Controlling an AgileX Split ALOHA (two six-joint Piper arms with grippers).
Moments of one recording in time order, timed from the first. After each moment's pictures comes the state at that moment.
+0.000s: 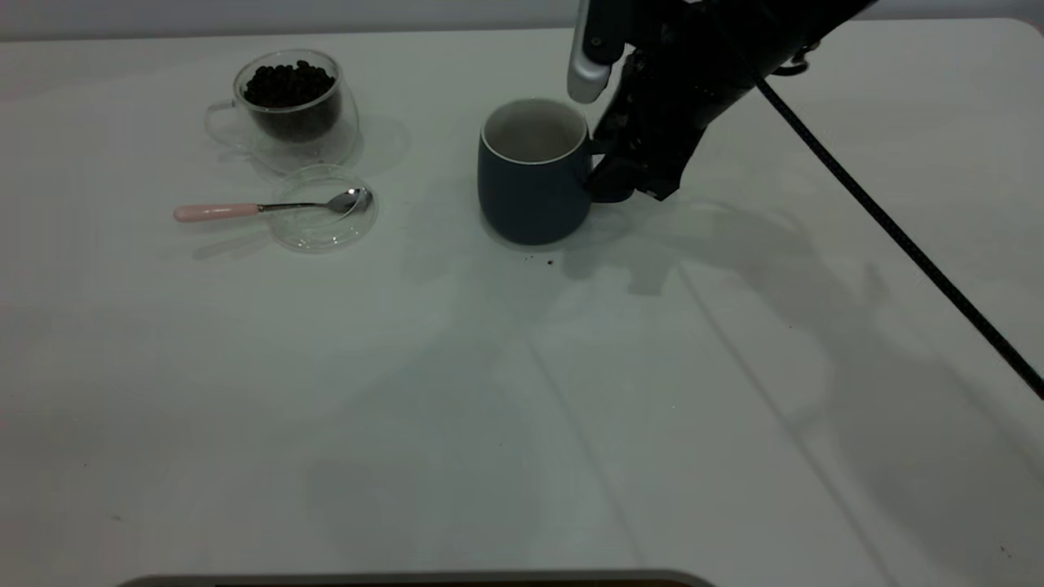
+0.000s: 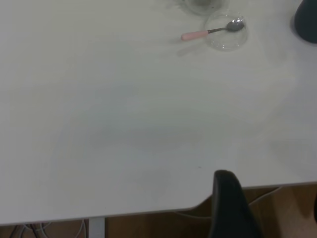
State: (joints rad) left arm 0.00 -0.02 -0.50 -0.08 1.16 0.06; right arm 0.34 2.42 -1.47 1.10 0.38 -2.01
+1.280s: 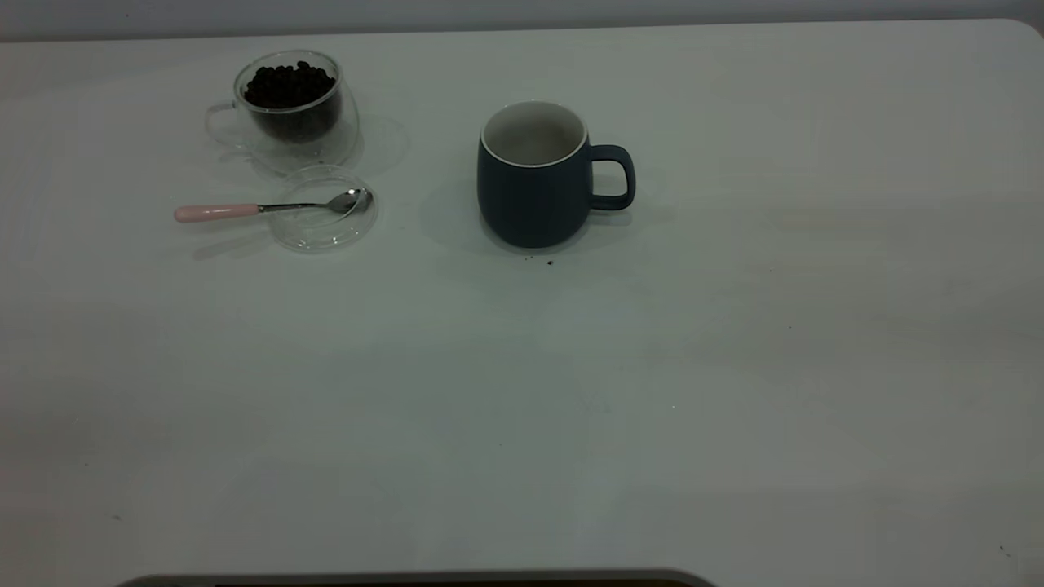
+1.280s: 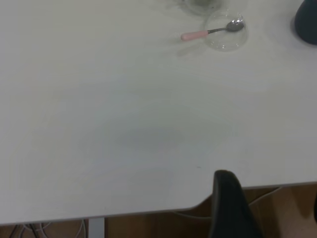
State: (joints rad) left arm 0.00 -0.02 -0.50 -0.08 1.16 0.05; right arm 0.04 0.58 -0.52 0.03 1.11 -0.06
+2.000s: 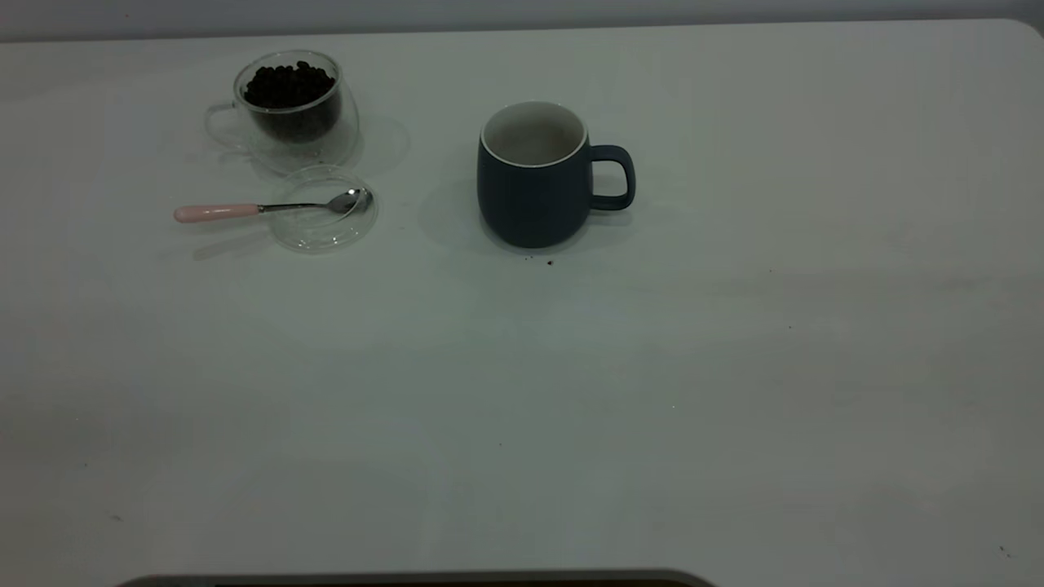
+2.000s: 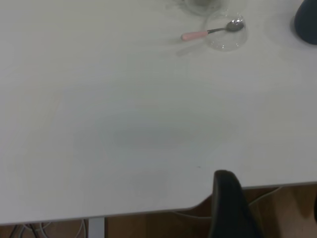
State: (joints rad) left arm 0.00 -0.02 -0.50 -0.08 1.16 0.05; right arm 0.11 0.04 -0.47 0.03 1.12 -0.04
